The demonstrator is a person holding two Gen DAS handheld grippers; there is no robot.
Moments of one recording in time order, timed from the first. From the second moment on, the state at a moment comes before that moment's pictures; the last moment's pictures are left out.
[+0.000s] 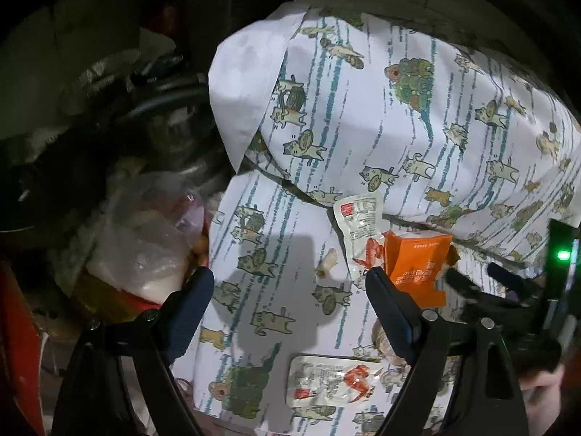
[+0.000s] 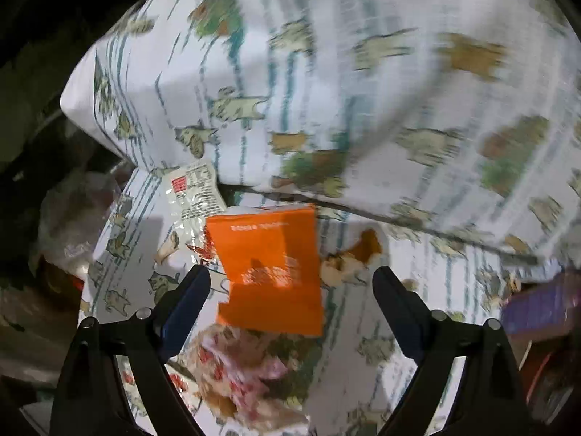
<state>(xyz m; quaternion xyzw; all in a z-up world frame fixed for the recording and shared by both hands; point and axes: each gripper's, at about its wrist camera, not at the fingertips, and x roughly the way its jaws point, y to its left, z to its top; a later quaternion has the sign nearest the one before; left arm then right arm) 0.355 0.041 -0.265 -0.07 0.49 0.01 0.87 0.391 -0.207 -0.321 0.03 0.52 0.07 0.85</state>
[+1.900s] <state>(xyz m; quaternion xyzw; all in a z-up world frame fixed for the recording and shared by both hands) 0.356 -0.088 -0.323 0.04 0.57 -0.11 0.81 0.335 -0.340 -0.354 0.16 0.64 0.01 0.75</state>
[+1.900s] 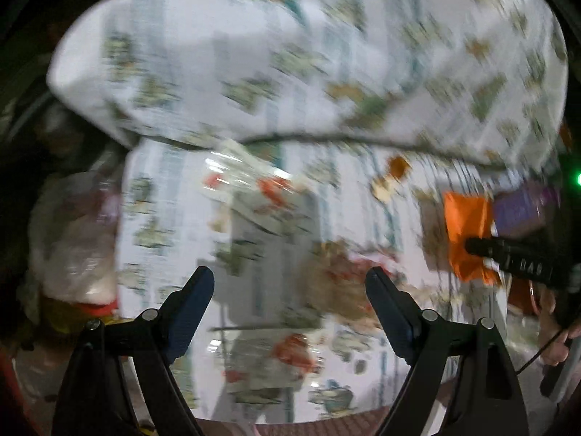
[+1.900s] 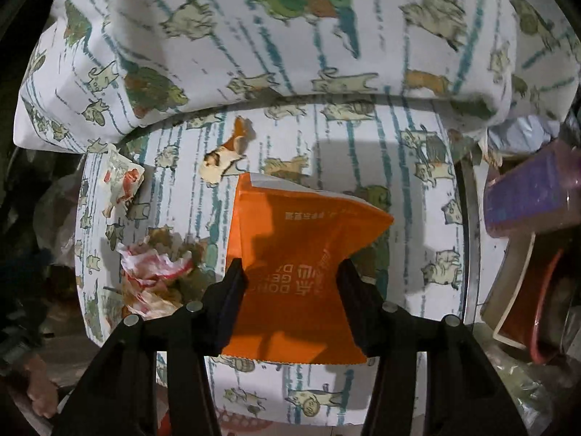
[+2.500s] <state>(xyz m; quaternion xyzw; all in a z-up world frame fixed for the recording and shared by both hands) 0.372 -0.137 -0.377 -0.02 0.64 -0.14 0.76 0.330 -0.352 -0.335 0.16 0.63 0.04 0.76</state>
